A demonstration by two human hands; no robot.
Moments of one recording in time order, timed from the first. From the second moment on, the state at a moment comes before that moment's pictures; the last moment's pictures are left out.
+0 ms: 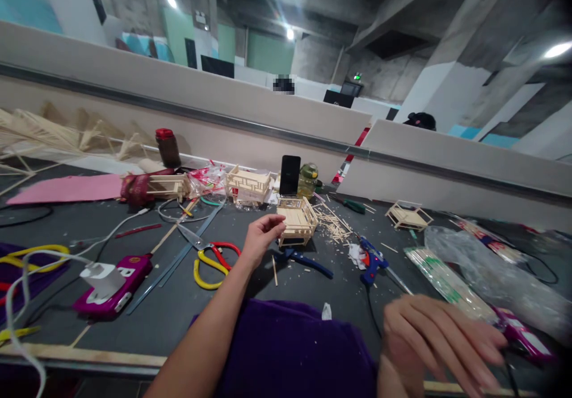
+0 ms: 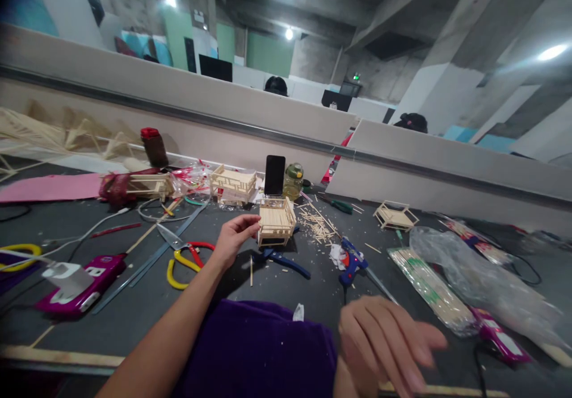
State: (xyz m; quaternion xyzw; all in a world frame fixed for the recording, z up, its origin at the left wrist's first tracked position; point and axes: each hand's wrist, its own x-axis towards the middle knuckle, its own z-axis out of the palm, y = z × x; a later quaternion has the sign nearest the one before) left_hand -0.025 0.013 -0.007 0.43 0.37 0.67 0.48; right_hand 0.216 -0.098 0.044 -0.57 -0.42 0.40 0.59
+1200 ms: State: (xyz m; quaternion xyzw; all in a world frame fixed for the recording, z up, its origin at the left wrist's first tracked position) left_hand -0.024 0.037 -0.037 0.60 0.48 0.55 0.31; right_hand 0.118 0.016 -0.018 -0.50 -0.59 0.38 0.50
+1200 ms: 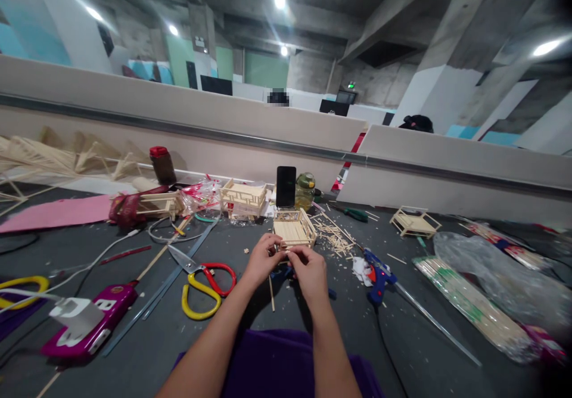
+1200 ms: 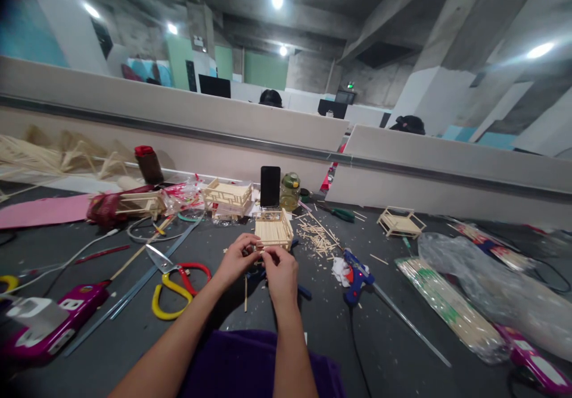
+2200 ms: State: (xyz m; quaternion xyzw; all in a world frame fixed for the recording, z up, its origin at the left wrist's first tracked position) left_hand -0.024 0.032 -0.035 0.65 0.48 0.54 0.24; right_hand 0.127 0.020 -0.008 -0.48 -0.44 0.36 0.66
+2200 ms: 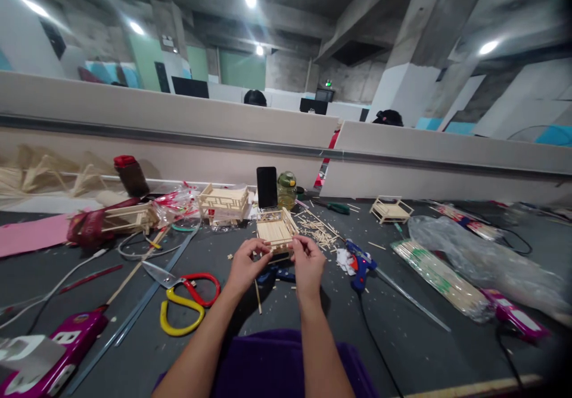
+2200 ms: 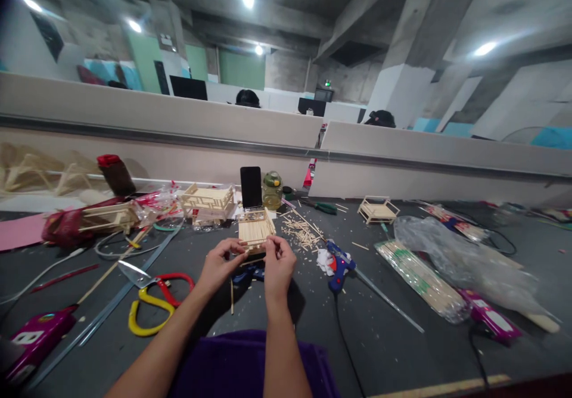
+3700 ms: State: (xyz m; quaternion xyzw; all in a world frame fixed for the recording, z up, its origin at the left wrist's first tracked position) left_hand -0.017 0.044 -0.051 0.59 0.47 0.57 0.32; right_hand 0.132 0.023 0.004 -0.40 -0.28 0.51 0.71
